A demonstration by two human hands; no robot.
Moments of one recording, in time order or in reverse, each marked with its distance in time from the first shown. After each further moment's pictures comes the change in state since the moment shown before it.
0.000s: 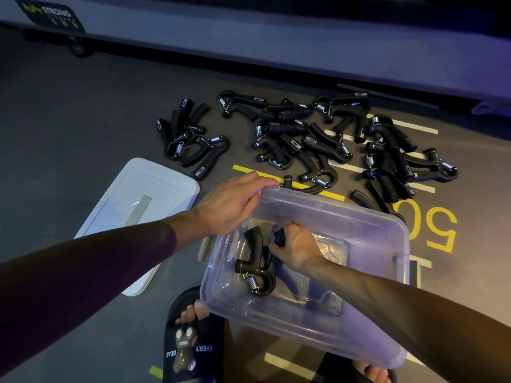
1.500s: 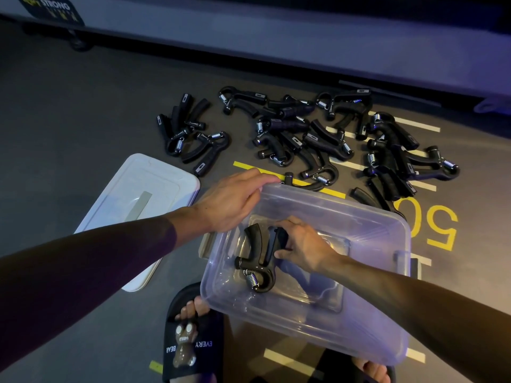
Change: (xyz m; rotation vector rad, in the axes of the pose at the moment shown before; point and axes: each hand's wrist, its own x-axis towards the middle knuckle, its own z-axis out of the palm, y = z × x) left_hand 0.002 -0.006 0.003 -0.016 0.021 0.027; right_hand 0.002 0.025 -0.010 -0.084 -0.092 -0.320
